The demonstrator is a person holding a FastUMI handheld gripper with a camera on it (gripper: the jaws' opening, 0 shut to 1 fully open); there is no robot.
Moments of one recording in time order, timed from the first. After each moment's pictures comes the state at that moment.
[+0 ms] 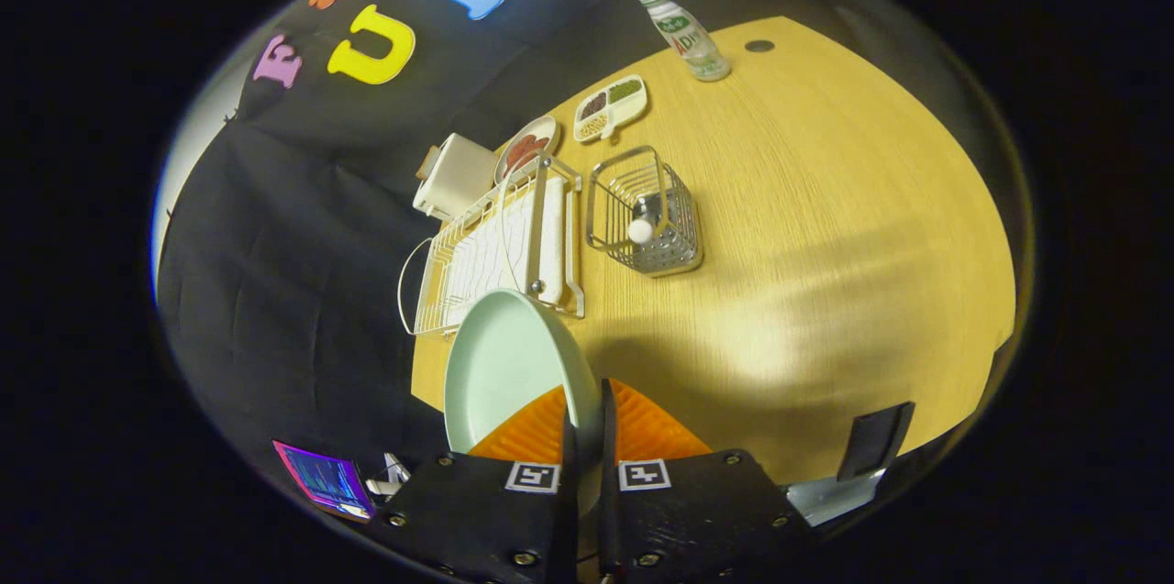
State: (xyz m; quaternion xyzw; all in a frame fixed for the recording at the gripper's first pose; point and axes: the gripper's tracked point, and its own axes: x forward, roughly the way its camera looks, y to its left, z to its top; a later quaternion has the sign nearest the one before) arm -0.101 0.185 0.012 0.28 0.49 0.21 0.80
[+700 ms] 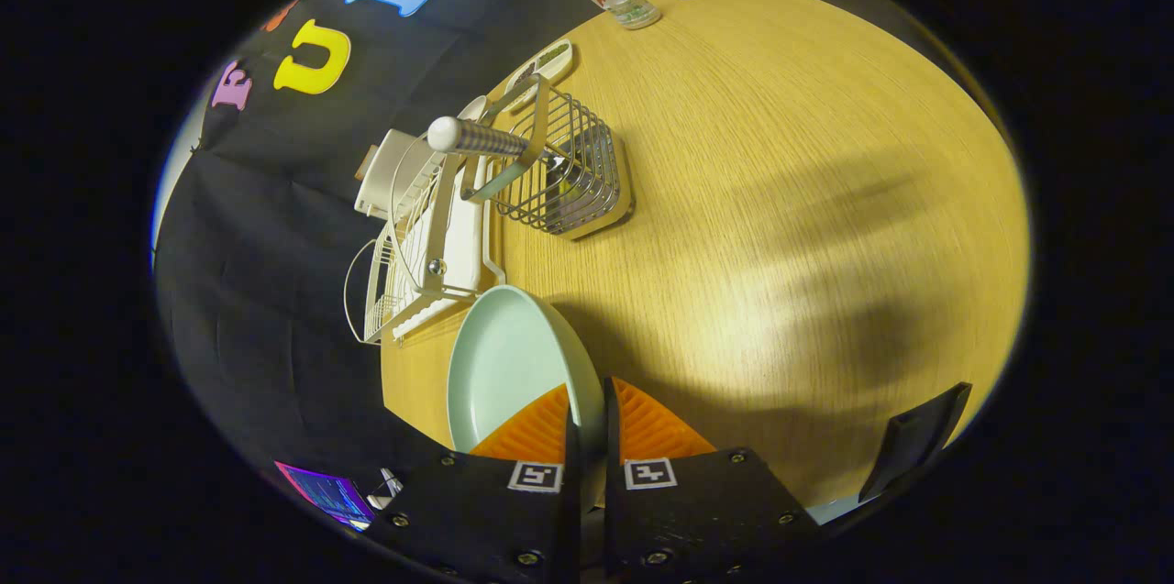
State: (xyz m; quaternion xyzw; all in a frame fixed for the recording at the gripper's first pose) arm -0.092 0.186 -0.074 0.30 0.51 0.15 0.79
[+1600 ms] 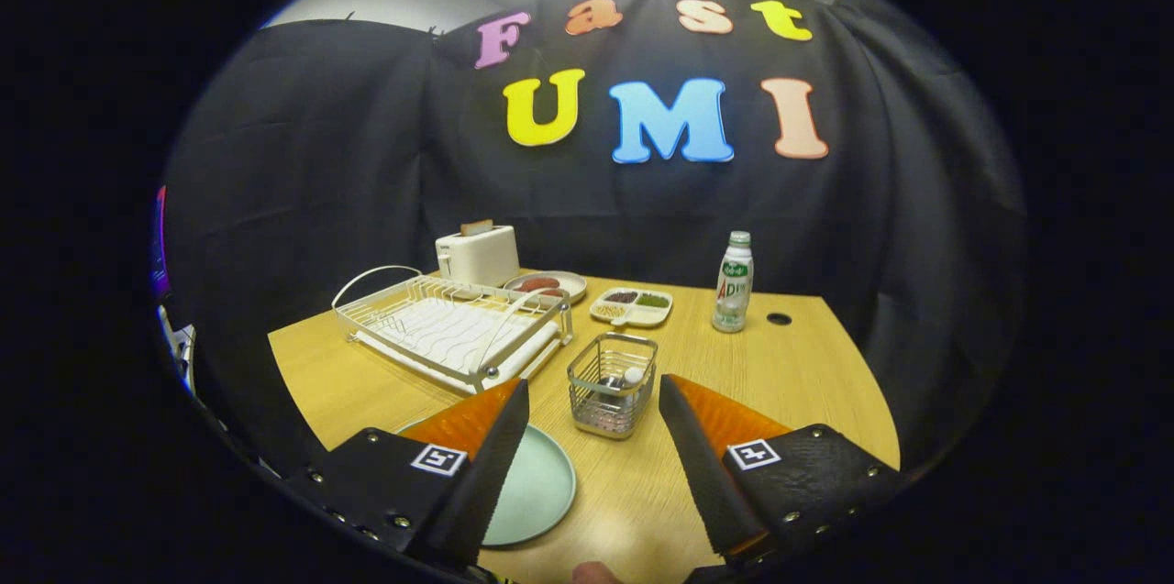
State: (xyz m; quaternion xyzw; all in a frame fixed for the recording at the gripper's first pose) arm -0.060 0.150 0.071 -0.03 0.07 0.19 0.98
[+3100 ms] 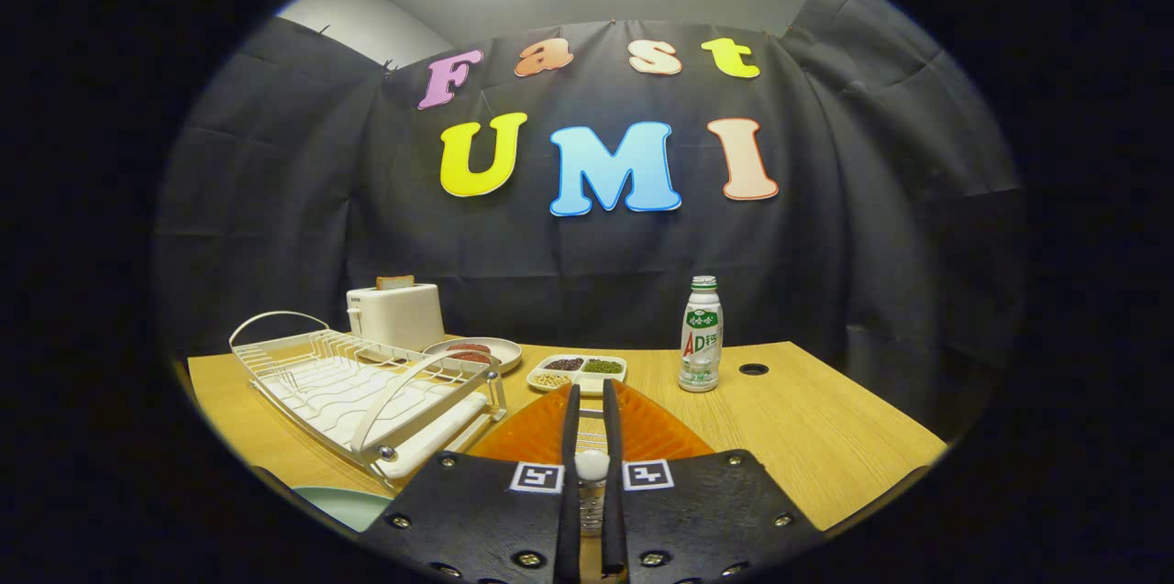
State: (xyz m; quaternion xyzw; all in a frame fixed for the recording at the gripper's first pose) arm 0.058 0.172 0.059 0.02 -0.01 0.10 0.99
